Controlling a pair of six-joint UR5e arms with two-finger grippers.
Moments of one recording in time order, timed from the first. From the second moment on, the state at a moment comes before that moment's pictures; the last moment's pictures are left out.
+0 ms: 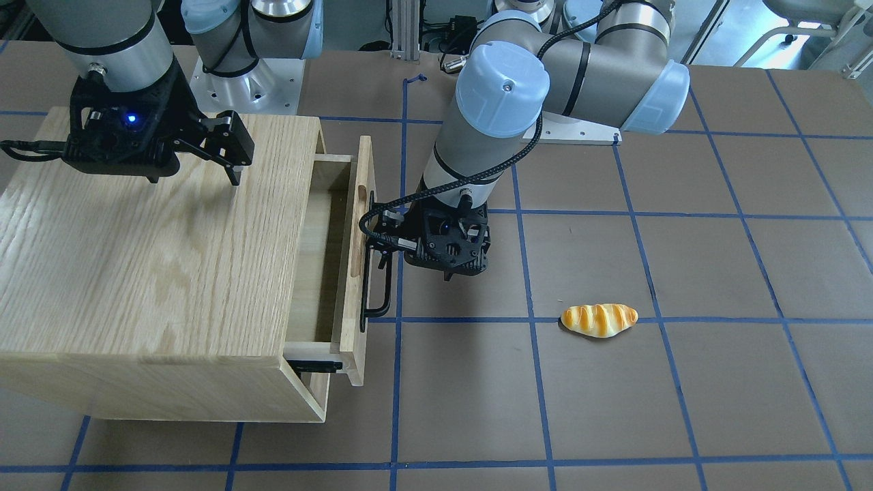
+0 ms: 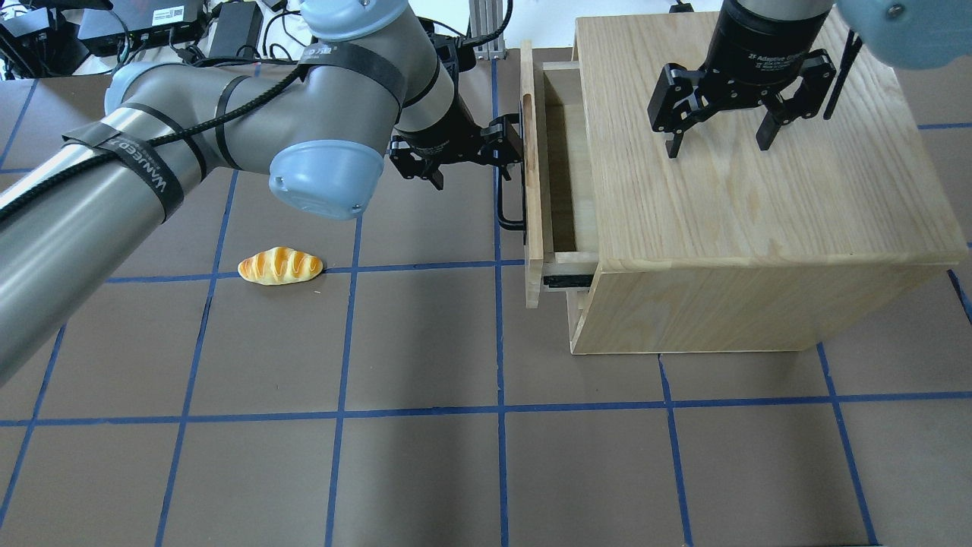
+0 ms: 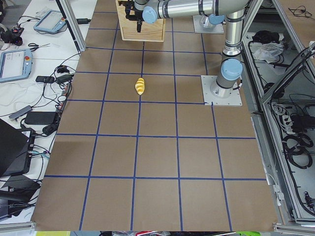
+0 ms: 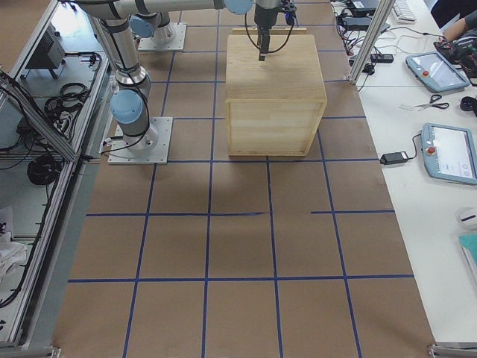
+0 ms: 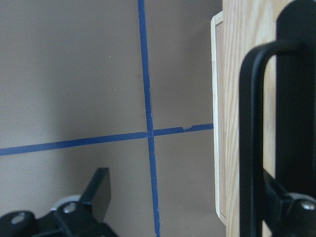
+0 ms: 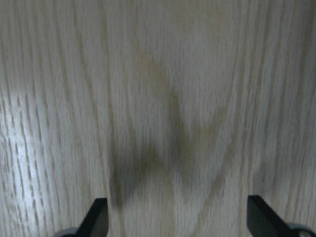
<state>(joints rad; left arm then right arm) -1.83 -1.85 -1.58 -1.12 1.37 -0.22 1.60 -1.49 1.43 -1.47 -1.61 0.02</state>
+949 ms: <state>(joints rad) -1.74 -1.82 -1.62 -1.17 1.37 -0.11 1.60 -1.49 1.43 -1.47 -1.61 0.02</state>
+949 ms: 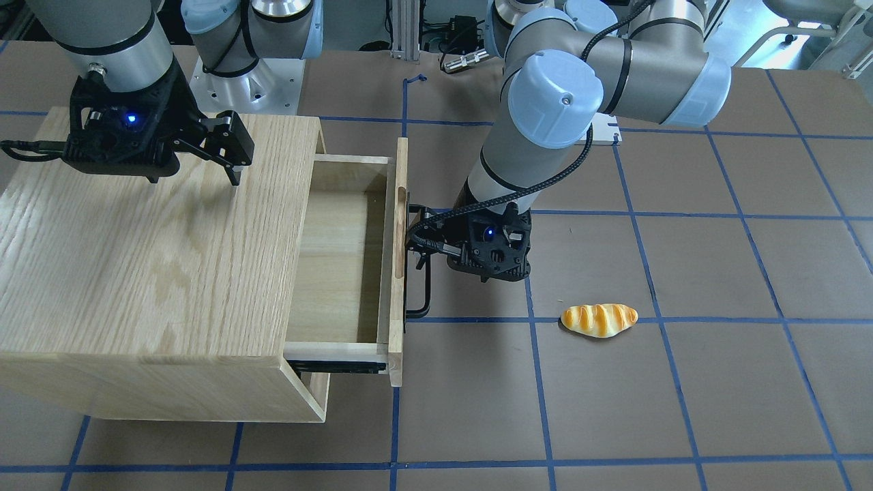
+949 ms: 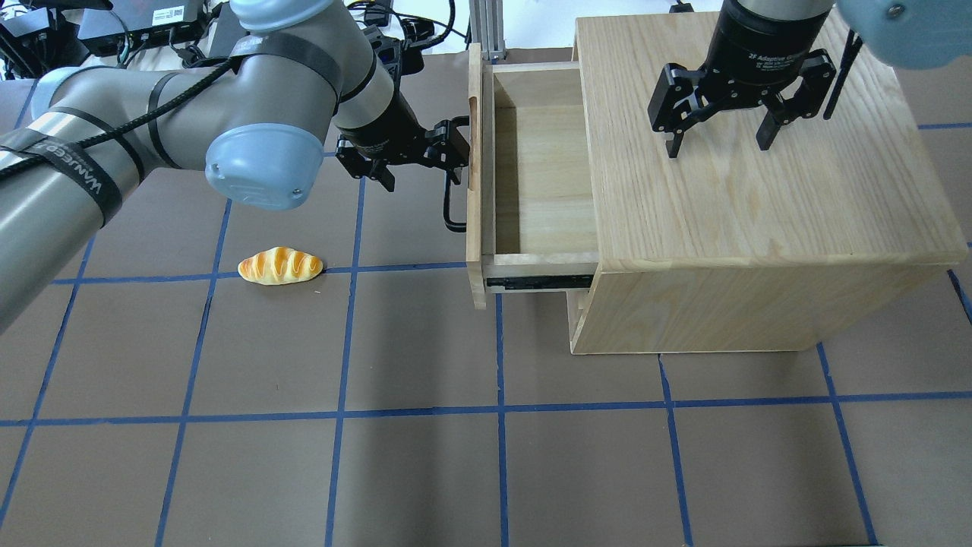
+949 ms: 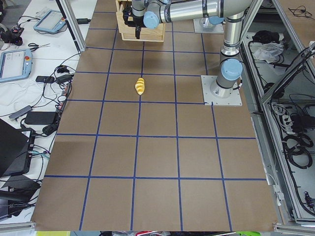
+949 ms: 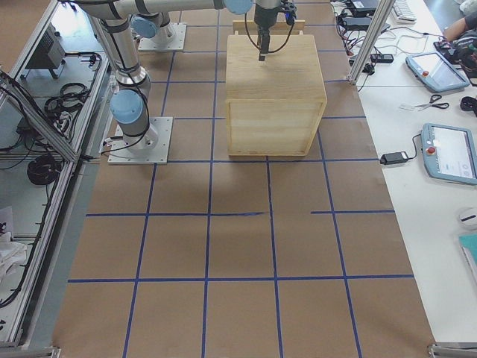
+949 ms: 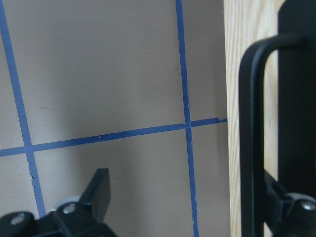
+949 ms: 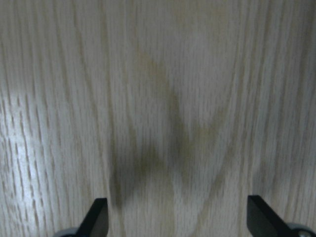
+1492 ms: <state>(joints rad) -1.71 -1.80 -1.62 -1.20 1.40 -0.09 1.60 -1.49 1.43 -1.47 -1.61 0.02</state>
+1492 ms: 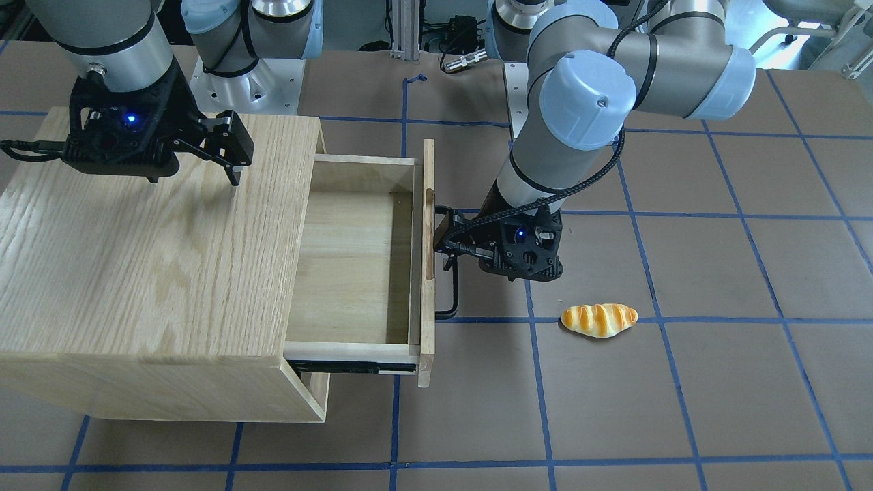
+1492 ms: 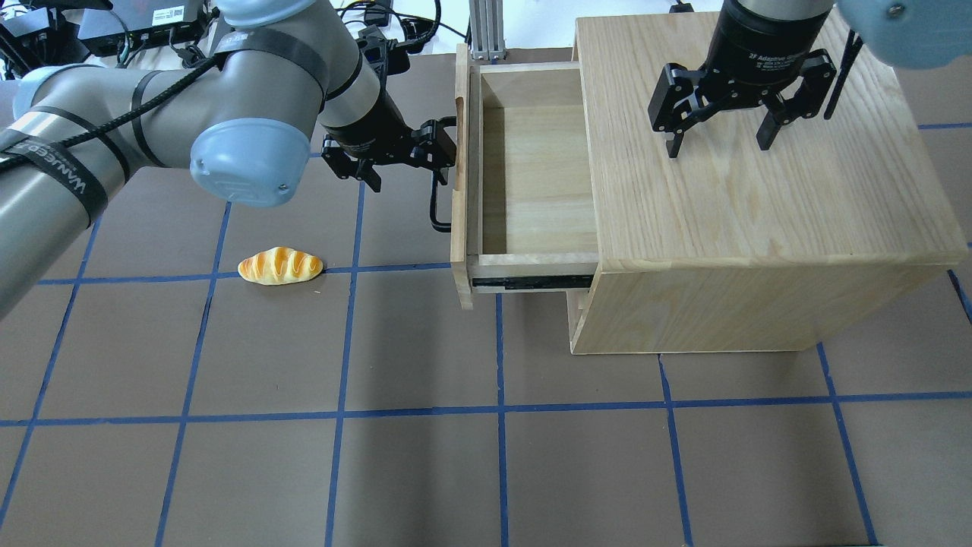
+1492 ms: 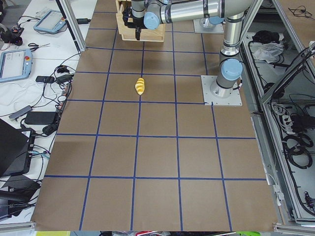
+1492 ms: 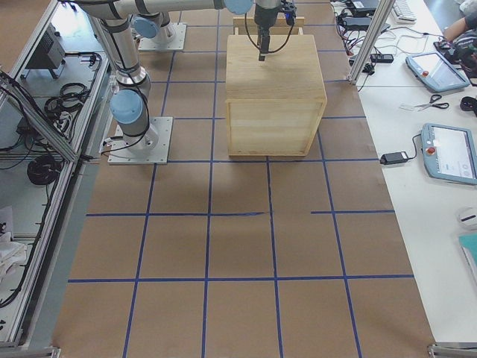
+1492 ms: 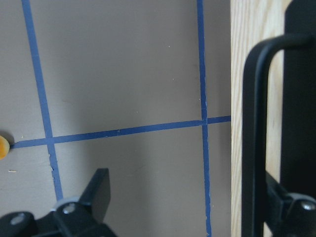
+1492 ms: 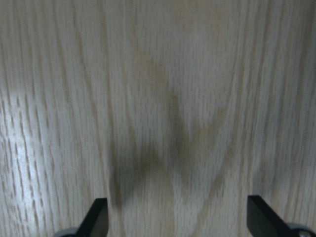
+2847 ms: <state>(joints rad) -1.67 -1.70 -1.60 -1.37 1.43 -0.01 1.60 -1.49 1.43 -1.47 -1.61 0.02</state>
